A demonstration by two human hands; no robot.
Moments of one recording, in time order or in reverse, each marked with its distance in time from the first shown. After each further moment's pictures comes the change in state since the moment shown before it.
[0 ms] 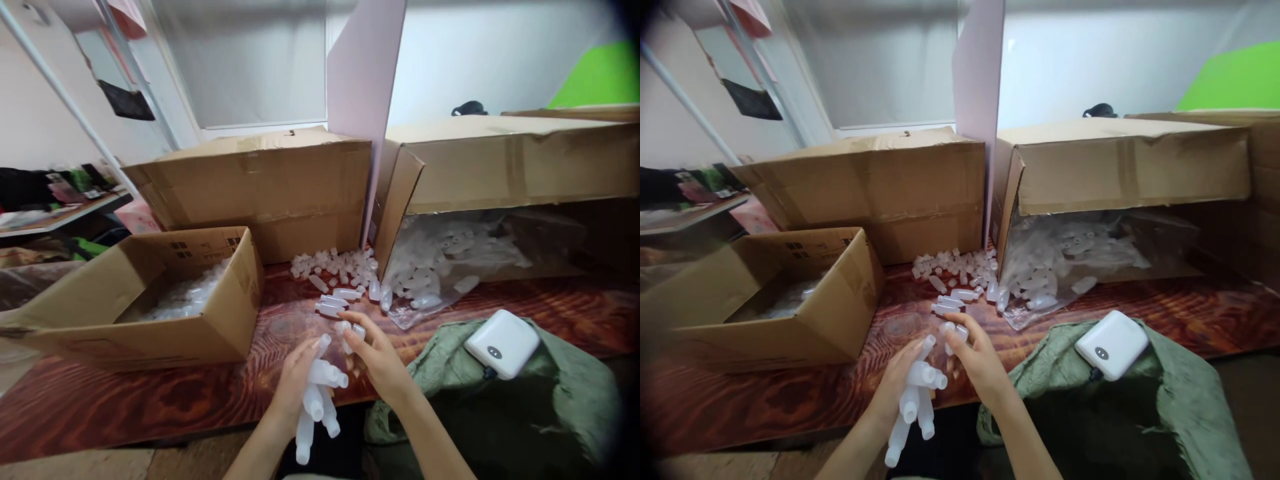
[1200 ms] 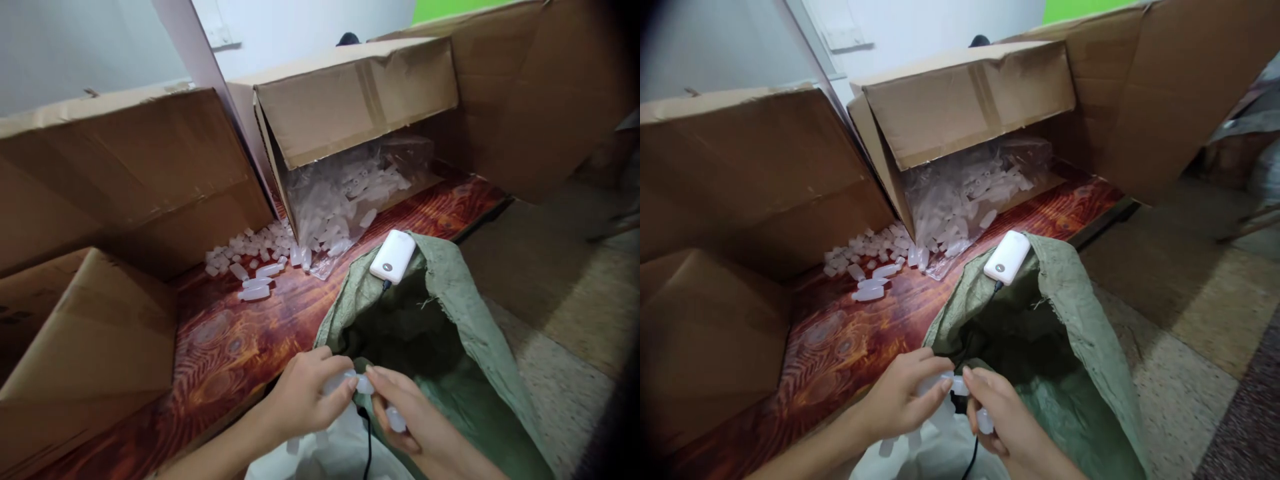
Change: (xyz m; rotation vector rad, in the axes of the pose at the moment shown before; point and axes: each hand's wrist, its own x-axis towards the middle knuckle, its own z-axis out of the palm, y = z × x) left_hand -0.020 -0.055 0.066 1.531 -0.974 0.445; right_hand -0.173 0.021 -0.059 0.183 0.369 0.387
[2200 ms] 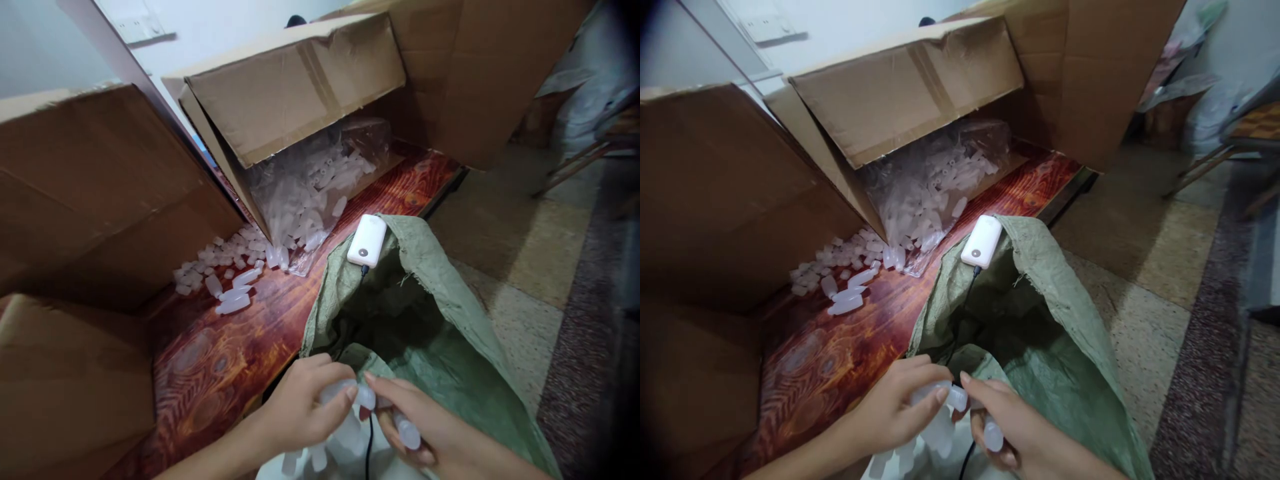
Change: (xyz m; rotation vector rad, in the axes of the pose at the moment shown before) left_hand 0.004 0.007 -0.004 -0.100 -0.174 0.115; right_hand -0.019 0.012 -0.005 -0.003 0.058 0.206
